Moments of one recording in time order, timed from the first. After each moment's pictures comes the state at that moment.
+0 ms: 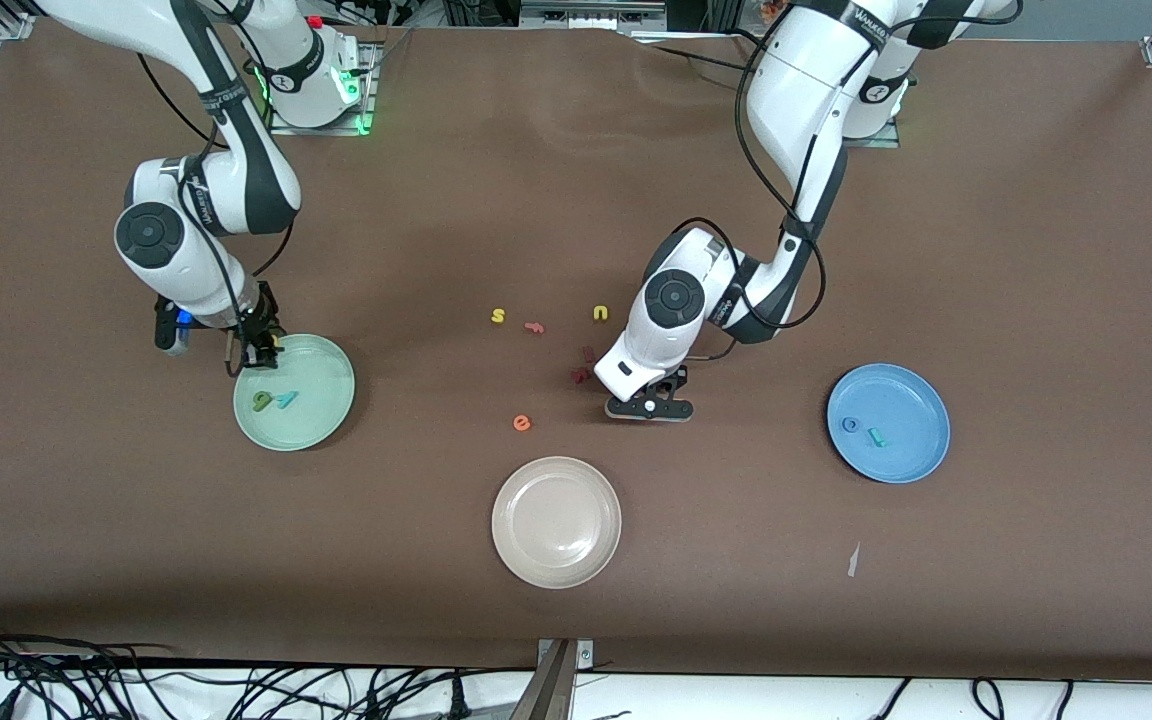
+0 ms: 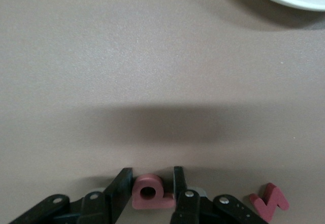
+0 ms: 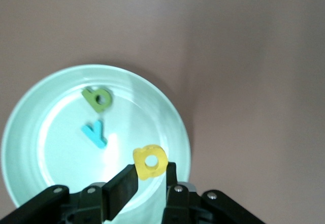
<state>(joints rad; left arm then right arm) -0.66 0.81 0.04 -1.56 -0.12 2.42 -0.52 0.22 0.27 -0.11 -2.24 -0.09 2.54 1.62</state>
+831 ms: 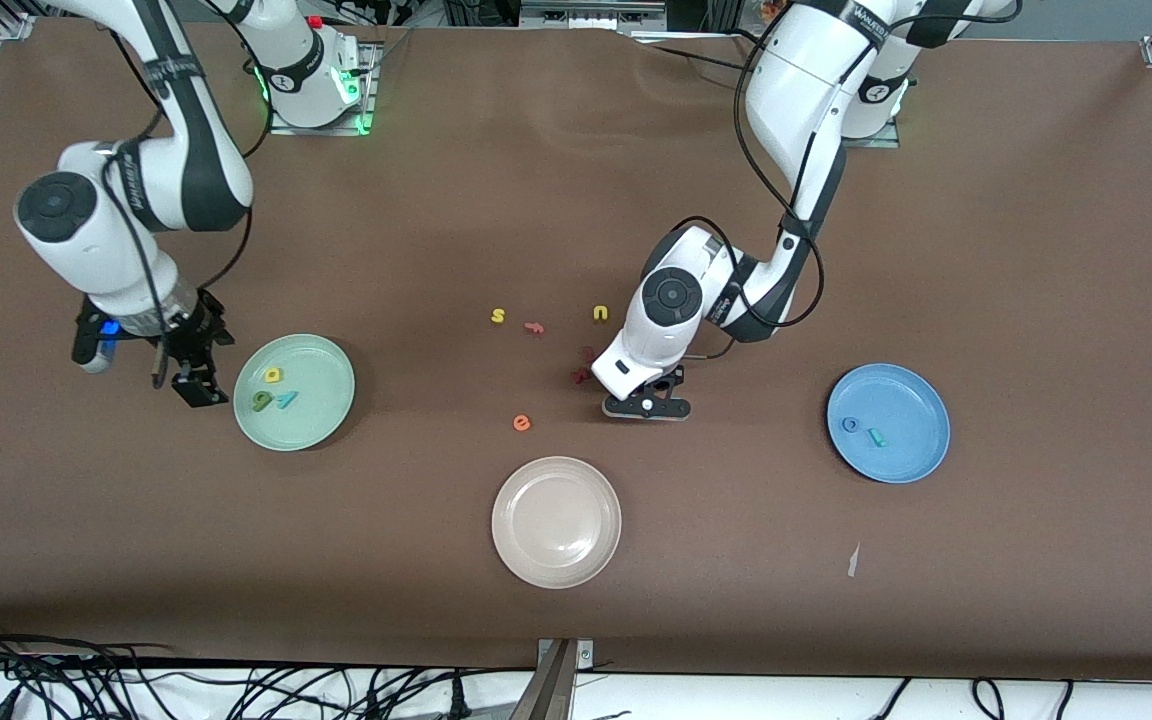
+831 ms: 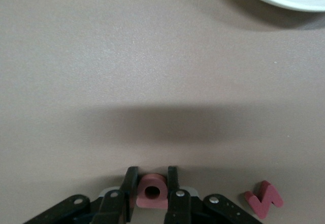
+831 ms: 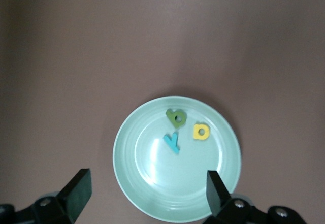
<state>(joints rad) -0.66 0.81 0.05 -1.55 -0.12 2.41 -0.51 0.17 0.16 -0.11 -2.10 -0.09 2.41 1.45</state>
